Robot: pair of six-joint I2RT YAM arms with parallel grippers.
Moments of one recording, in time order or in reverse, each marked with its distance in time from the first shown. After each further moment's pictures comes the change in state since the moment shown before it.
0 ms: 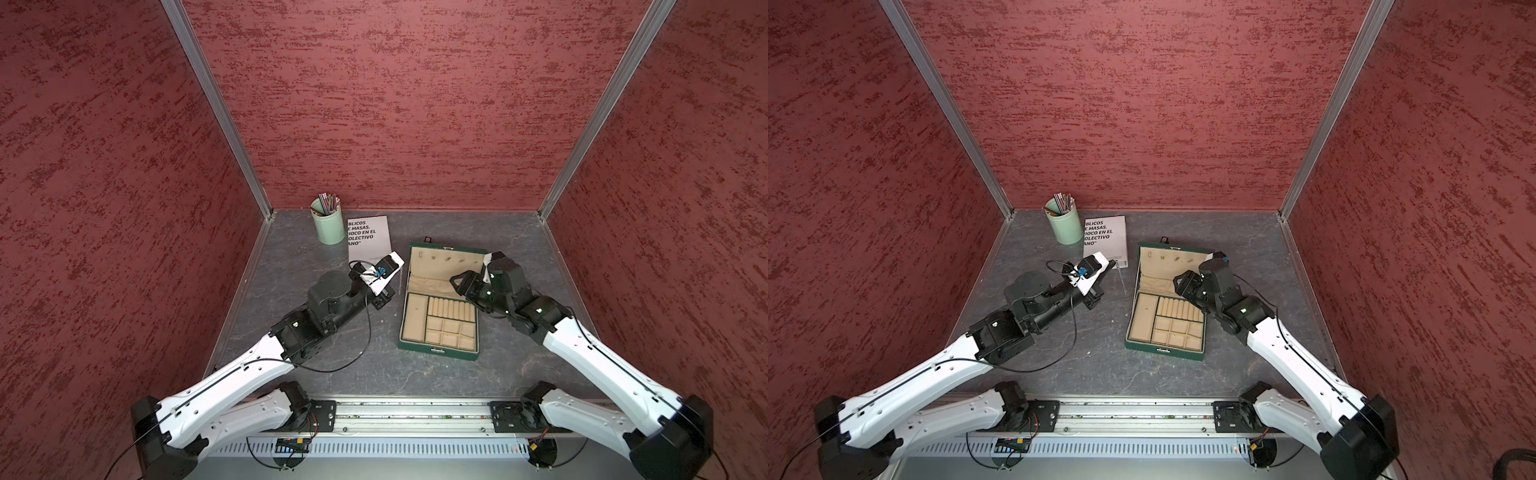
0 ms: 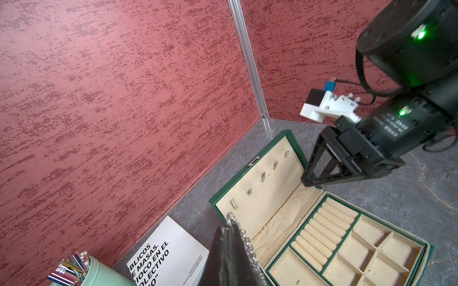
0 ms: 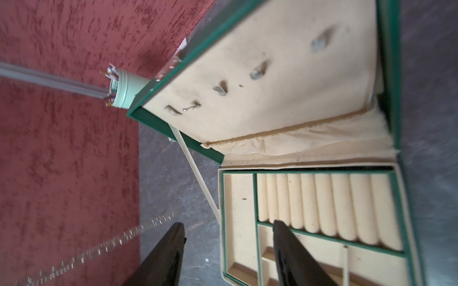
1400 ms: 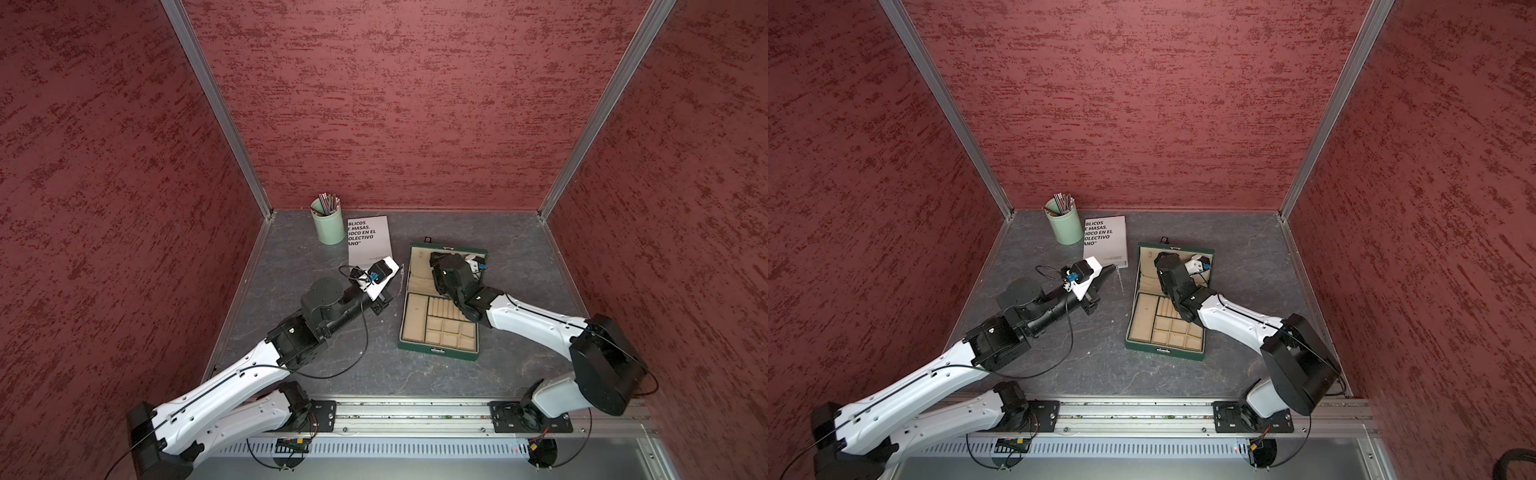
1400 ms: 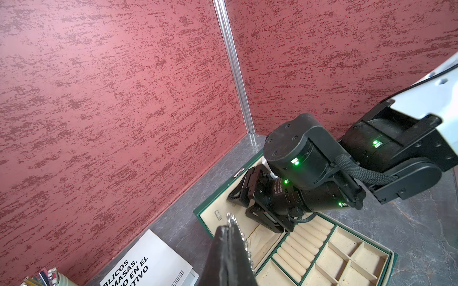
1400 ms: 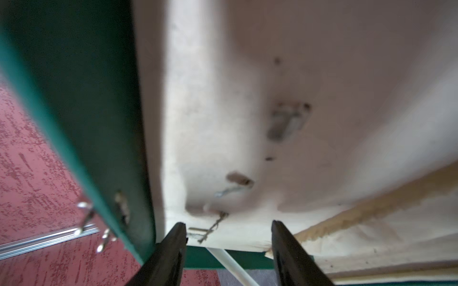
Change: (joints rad) left arm -0.001 -0.053 -0.058 0.064 0.075 -0.061; right arm 0.125 0.436 0.052 0.541 0.442 0.565
